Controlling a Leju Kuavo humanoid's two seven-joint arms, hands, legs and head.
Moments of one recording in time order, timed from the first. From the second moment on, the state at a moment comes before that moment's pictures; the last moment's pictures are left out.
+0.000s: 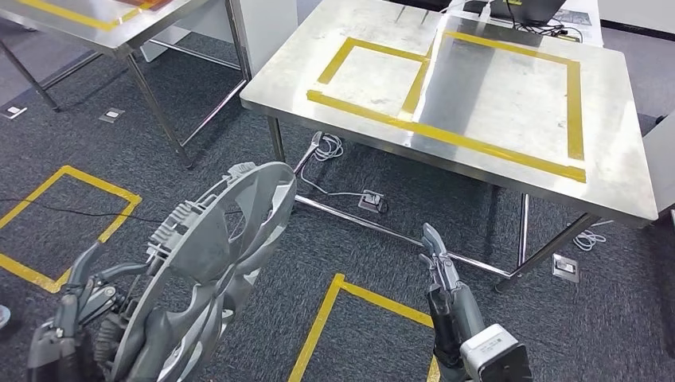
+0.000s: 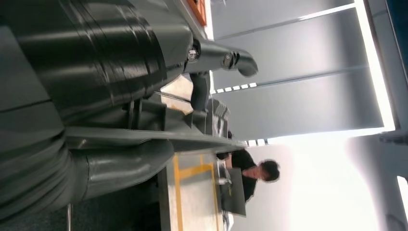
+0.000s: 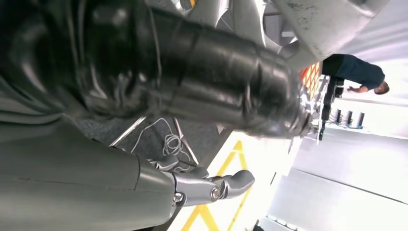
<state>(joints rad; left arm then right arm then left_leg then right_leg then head) 0.11 0.30 -0.86 -2.36 -0.52 0.66 -0.03 0.05 -0.30 0.77 -2.30 0.28 -0.59 0.01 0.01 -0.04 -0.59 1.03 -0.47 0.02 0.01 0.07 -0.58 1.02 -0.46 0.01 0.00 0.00</state>
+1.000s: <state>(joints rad) 0.13 0.29 -0.85 -2.36 -0.57 0.66 0.02 0.03 -0.27 0.72 -2.25 0.12 -0.46 -0.06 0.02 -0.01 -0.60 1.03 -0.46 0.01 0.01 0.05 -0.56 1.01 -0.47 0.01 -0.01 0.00</state>
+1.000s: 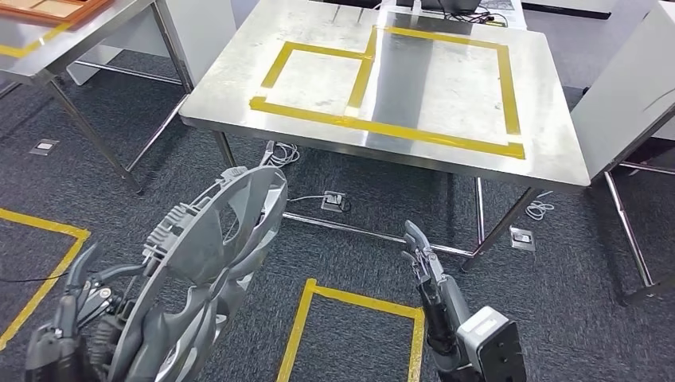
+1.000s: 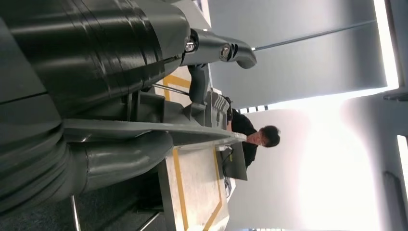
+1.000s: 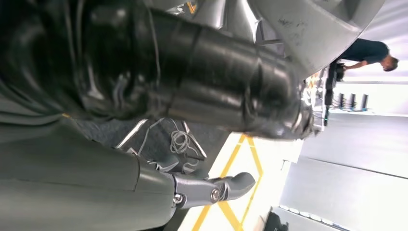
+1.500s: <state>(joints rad) 0.16 0.28 -0.80 -2.37 -0.54 0.66 0.02 0.02 -0.27 0.73 -2.24 0.15 -0.48 -0.03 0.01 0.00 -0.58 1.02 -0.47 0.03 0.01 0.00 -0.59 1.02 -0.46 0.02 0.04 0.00</state>
